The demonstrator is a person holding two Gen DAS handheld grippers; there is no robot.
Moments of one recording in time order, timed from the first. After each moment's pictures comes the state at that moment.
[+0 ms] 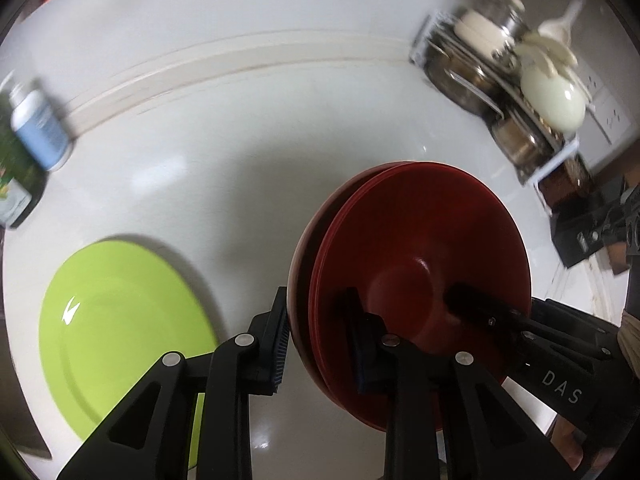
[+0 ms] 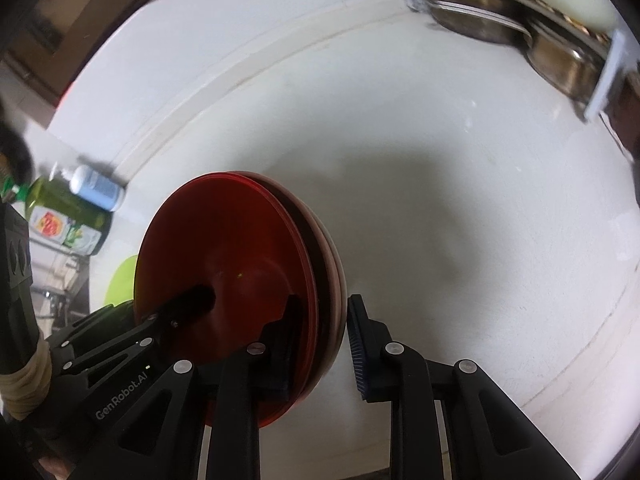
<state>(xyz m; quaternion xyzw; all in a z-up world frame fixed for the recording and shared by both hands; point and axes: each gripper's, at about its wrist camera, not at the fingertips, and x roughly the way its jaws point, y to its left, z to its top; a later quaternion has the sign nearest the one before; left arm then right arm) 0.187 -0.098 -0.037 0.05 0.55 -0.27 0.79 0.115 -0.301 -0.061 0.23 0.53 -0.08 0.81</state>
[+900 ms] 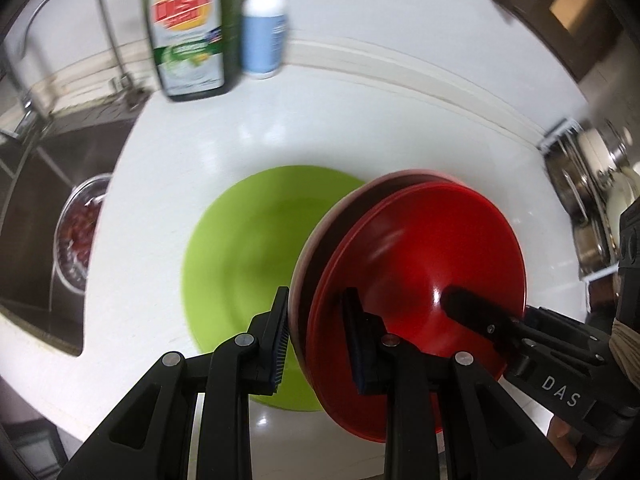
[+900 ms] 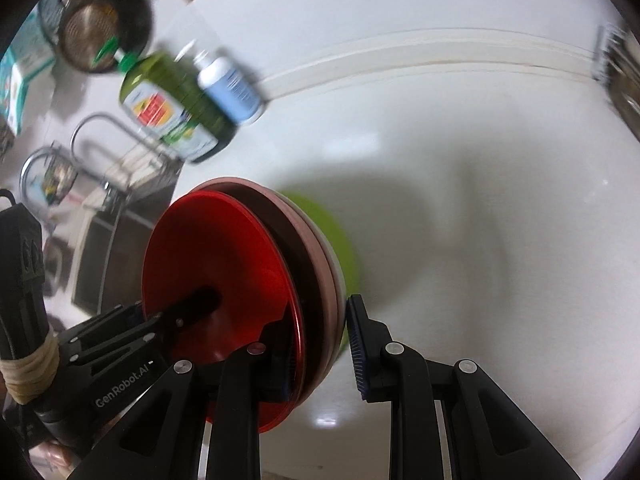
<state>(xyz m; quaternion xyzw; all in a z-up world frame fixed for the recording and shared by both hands) 0.189 0.093 -0.044 -0.08 0.58 -0.08 0.81 0.174 -0.135 -0.040 0.13 0.56 0.12 0.81</state>
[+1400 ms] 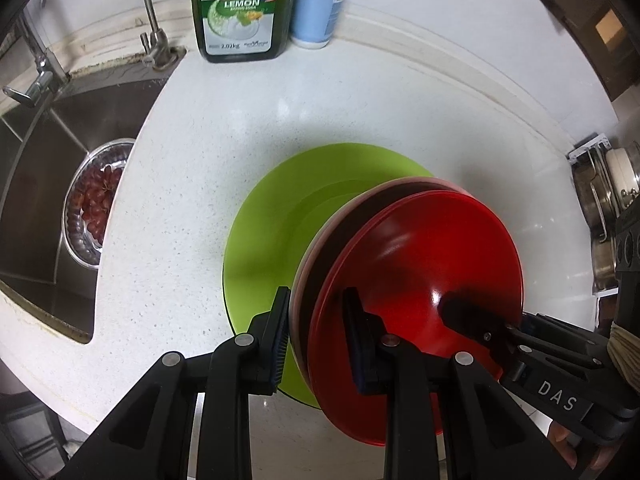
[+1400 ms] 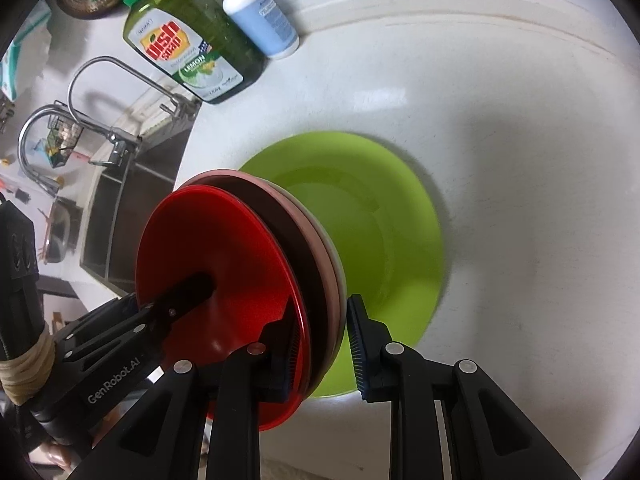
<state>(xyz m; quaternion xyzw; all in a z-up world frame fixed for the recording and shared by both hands) 0.207 0.127 -0.078 -0.10 0.61 -0.05 0.78 0.196 -0.080 -0.081 0.12 0.63 0.16 0.75</state>
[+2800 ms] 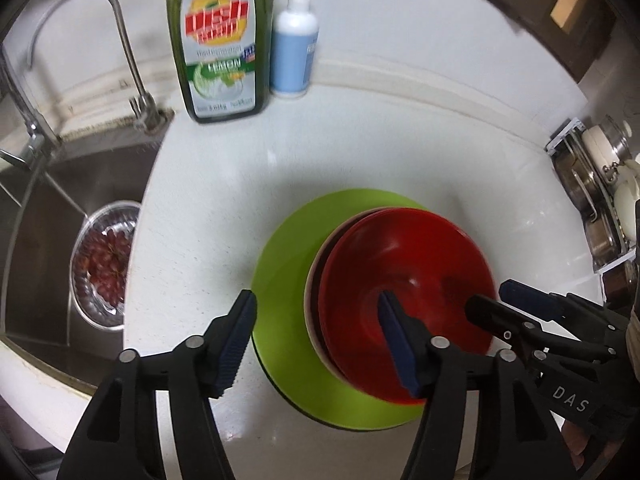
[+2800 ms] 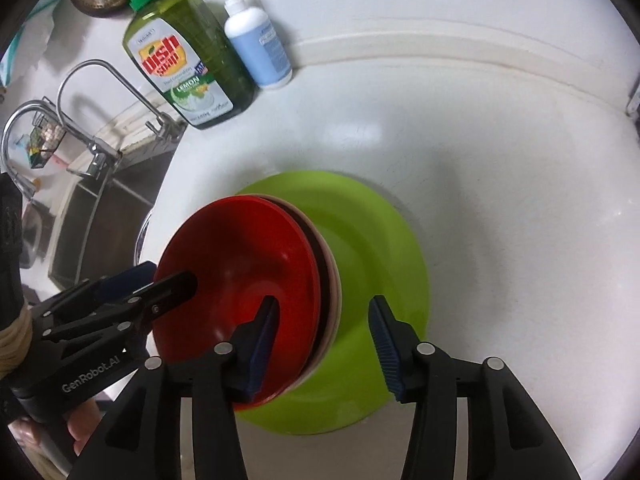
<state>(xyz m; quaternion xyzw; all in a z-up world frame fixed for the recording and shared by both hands) 0.199 0.139 -0.051 -0.04 0.54 -0.10 0.84 0.196 -0.065 -0.064 0.06 0.57 0.11 0.81</state>
